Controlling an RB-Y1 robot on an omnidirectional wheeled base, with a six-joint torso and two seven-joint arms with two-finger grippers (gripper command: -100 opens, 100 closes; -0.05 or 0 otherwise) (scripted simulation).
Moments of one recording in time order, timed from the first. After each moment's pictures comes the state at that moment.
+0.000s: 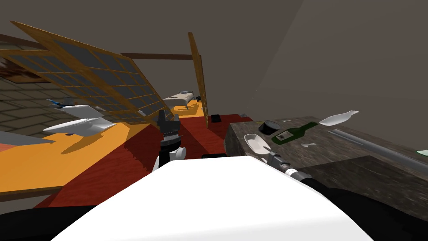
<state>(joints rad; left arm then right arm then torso) 0.48 -0.03 -0.01 -2.34 -0.08 -0.45 0.16 1.35 -0.78 -0.29 -2.25 1.43 -0.08 0.78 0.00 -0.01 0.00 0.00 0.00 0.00</state>
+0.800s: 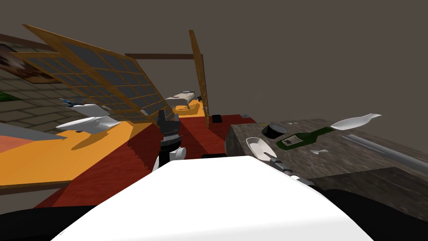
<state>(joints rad) 0.48 -0.03 -0.01 -2.34 -0.08 -0.45 0.16 1.37 -0.80 -0.25 -2.18 1.51 -0.10 0.81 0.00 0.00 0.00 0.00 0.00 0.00</state>
